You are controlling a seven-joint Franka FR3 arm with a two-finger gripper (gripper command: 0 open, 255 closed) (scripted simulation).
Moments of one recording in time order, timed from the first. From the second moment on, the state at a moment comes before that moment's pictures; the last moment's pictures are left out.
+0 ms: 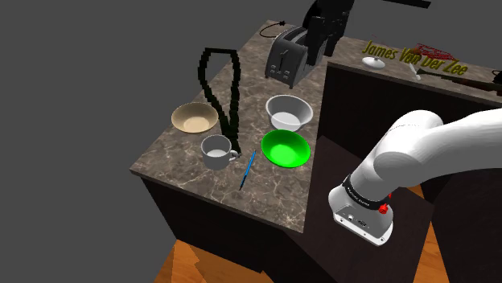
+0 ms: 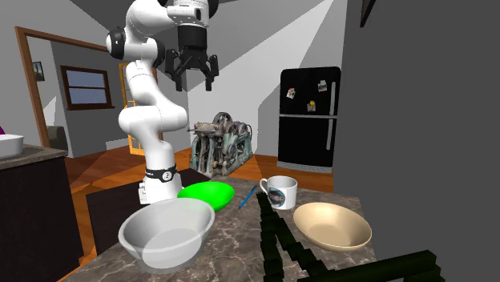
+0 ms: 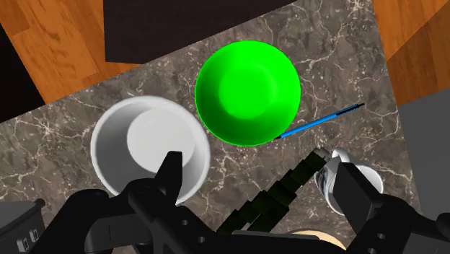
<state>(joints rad) 0.00 -0.75 0.03 -2.30 0.05 1.45 0.01</state>
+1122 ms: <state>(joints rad) 0.05 -0.45 0.19 -2.48 0.16 1.95 0.15</state>
